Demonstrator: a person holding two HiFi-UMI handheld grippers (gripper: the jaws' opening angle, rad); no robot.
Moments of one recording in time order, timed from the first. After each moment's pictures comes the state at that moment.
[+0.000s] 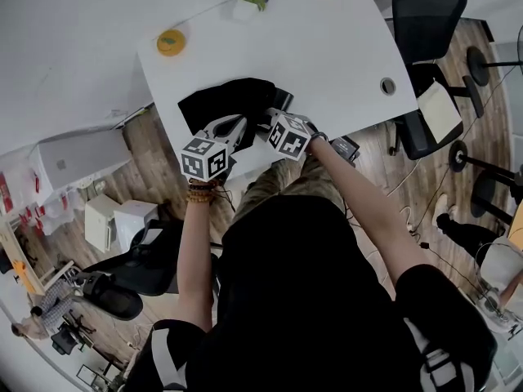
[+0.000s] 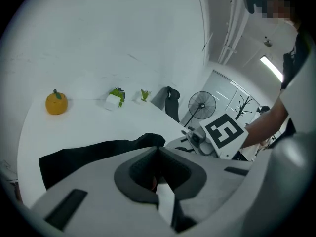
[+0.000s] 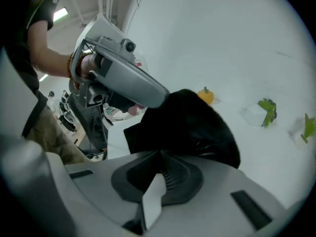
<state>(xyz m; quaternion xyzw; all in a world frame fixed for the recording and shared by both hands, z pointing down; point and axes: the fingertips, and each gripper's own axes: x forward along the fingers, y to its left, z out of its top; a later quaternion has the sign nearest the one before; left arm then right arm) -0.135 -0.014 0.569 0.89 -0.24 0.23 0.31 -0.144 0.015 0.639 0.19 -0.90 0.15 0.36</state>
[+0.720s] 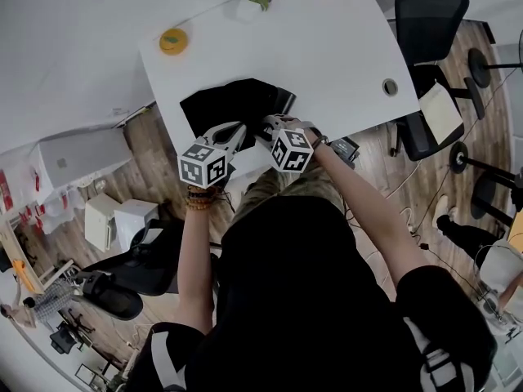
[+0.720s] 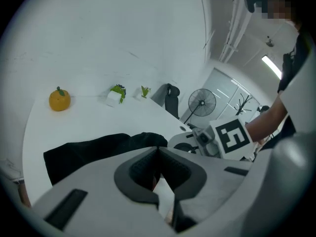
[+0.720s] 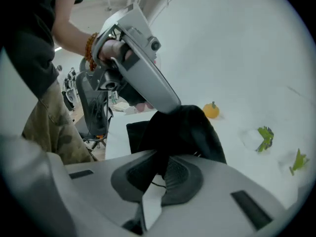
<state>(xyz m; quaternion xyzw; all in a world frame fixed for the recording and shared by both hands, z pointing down) -0.149 0.002 0.569 0.89 -0.23 0.25 0.31 -0.155 0.028 0.628 0.18 -0.91 0.03 0.38</state>
